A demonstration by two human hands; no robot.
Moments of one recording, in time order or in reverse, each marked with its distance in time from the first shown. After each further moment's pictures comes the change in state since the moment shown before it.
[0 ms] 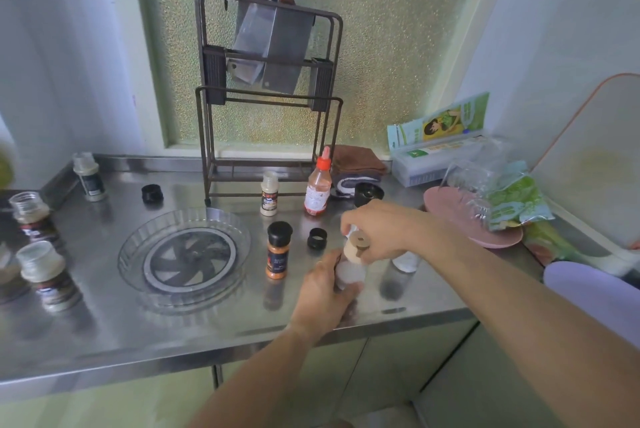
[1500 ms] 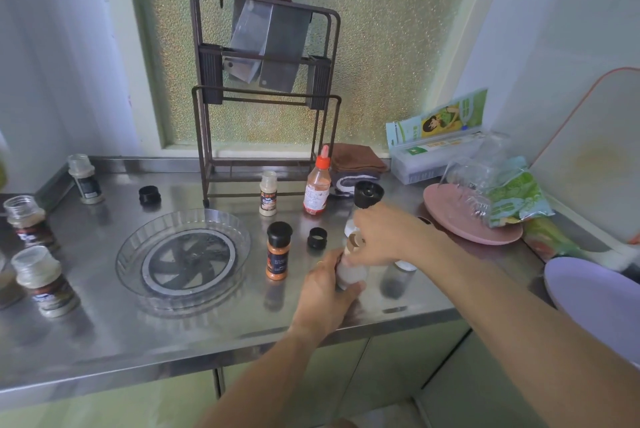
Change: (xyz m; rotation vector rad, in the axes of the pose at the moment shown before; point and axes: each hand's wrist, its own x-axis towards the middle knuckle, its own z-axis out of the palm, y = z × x) left_hand 0.005 -0.007 0.006 -0.003 0.030 0.023; right_hand -0.006 -0.011 0.010 0.035 0.144 0.138
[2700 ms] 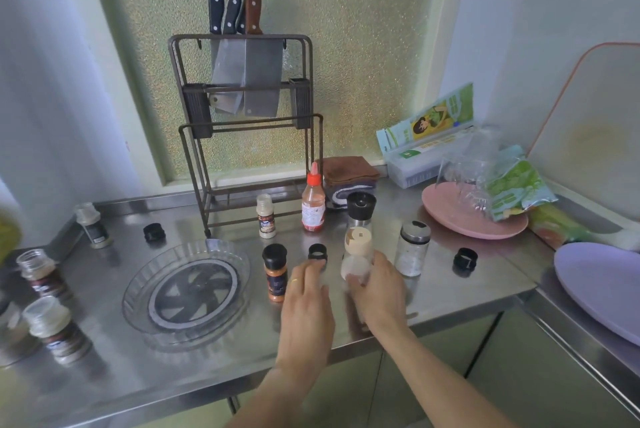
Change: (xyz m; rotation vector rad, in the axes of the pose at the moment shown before) left_hand -0.022 0.010 -0.023 0.436 0.285 0.199; right_hand -0.009 -0.030 0.122 0.768 0.538 0.609
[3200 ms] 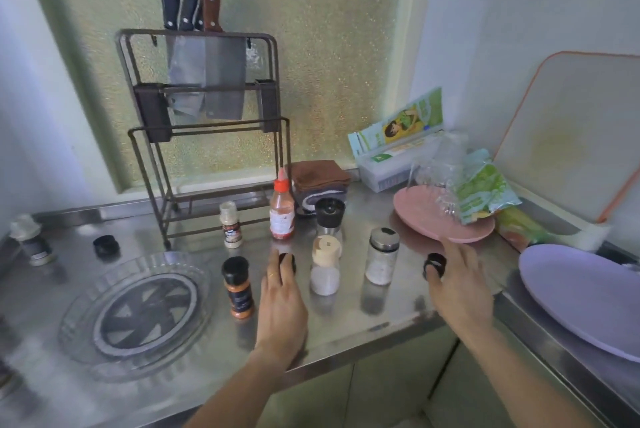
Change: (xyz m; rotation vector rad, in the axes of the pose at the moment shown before) left_hand 0.035 -0.007 0.041 0.177 -0.196 -0.102; right_hand 0.052 0.121 -0.105 -0.330 0.184 0.037
